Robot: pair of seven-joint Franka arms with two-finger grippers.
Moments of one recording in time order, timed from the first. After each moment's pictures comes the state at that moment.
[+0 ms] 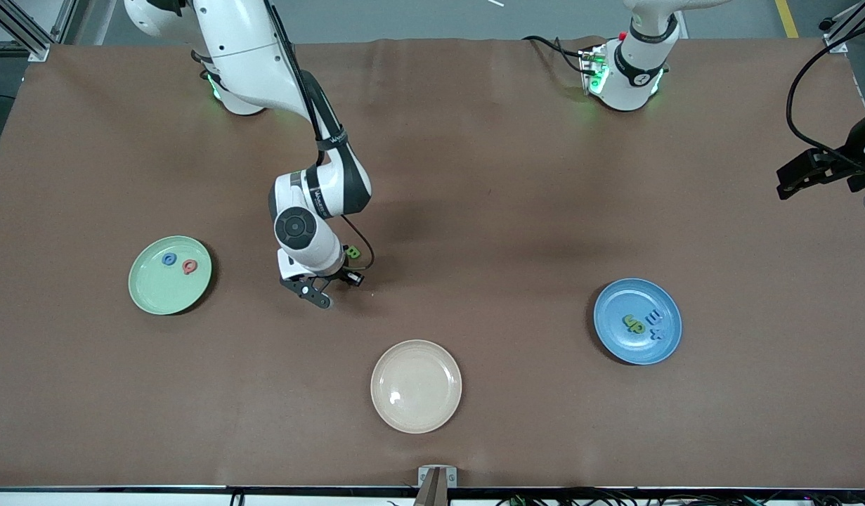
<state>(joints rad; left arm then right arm) 0.10 0.04 -0.13 -1.50 0.11 1.53 -0.08 0.86 0.66 -0.39 -1.84 0.42 2.35 0.72</state>
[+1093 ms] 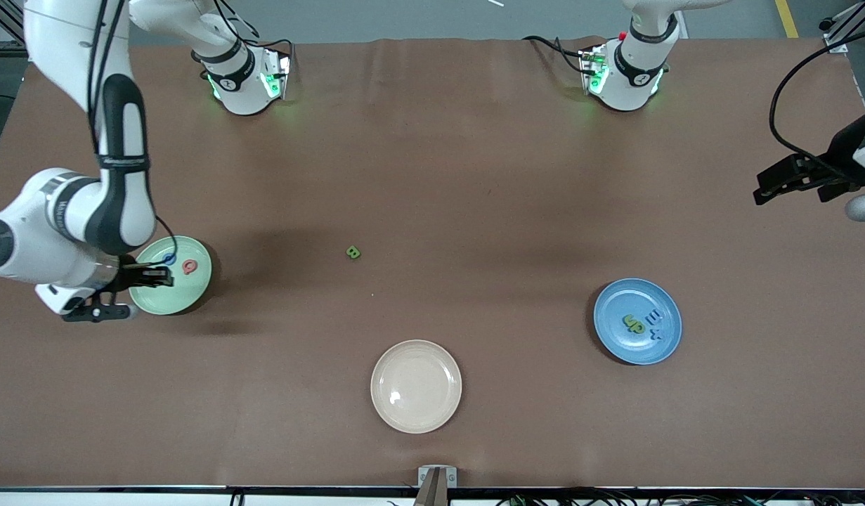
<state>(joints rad) 0.09 0.07 -0.13 -1.47 -0.01 1.53 -0.08 0.56 0.52 -0.79 -1.86 0.42 2.06 -0.50</state>
